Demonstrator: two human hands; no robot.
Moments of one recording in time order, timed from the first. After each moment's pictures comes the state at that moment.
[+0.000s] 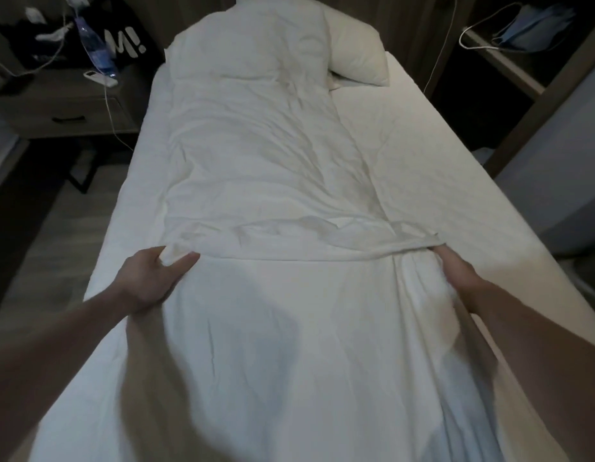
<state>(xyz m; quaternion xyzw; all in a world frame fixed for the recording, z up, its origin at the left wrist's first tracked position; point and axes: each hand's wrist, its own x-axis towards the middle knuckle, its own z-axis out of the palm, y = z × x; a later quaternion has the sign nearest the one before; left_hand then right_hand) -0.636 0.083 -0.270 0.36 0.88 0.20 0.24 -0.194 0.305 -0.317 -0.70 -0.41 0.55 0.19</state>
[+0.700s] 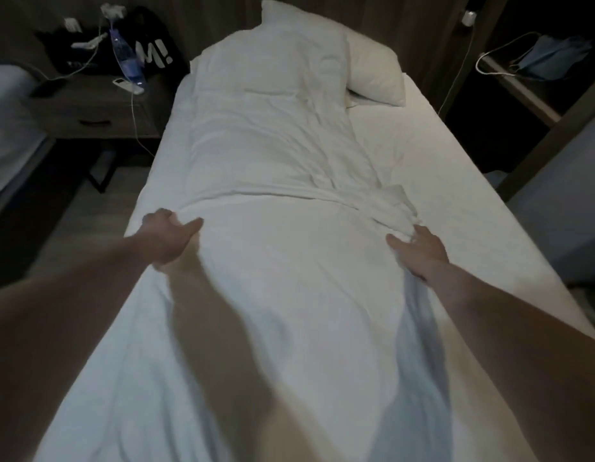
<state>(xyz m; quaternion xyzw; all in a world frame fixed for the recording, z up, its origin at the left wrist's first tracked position) -0.681 0.141 -0.252 0.26 0.92 0.17 0.22 -0.291 0.339 -0.294 -0.70 -0.62 0.33 0.12</state>
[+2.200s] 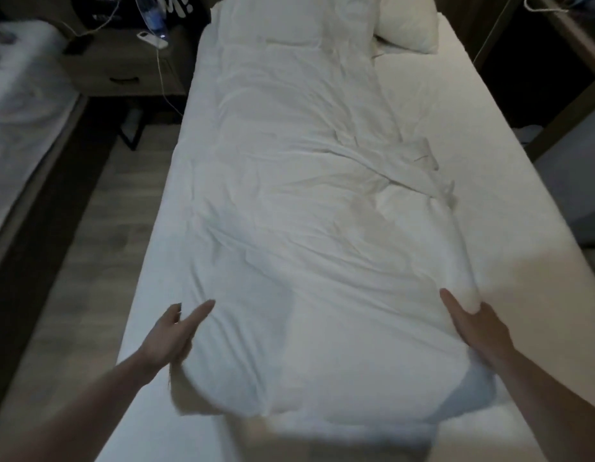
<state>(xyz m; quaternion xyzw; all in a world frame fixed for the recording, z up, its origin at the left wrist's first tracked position) -0.566 -0.097 -0.260 0.13 0.84 0.29 0.43 -0.151 0.159 -0.302 -0.78 -0.52 0.35 0.00</state>
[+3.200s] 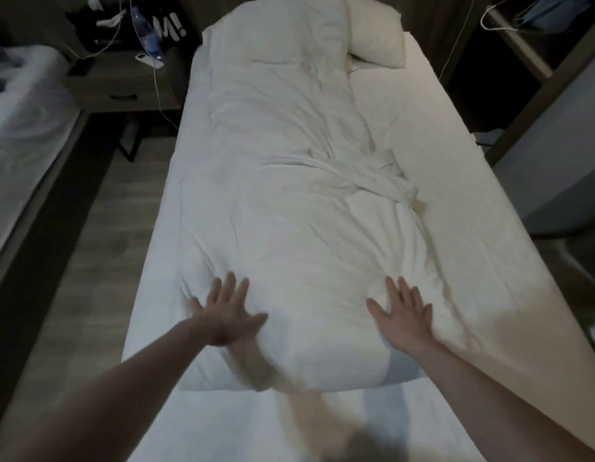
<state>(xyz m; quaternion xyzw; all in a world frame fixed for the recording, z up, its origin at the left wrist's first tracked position) -0.488 -0.074 -0.241 0.46 0.81 -0.11 0.34 -0.173 0.079 -0.288 -0.61 -0.73 0.28 -0.10</state>
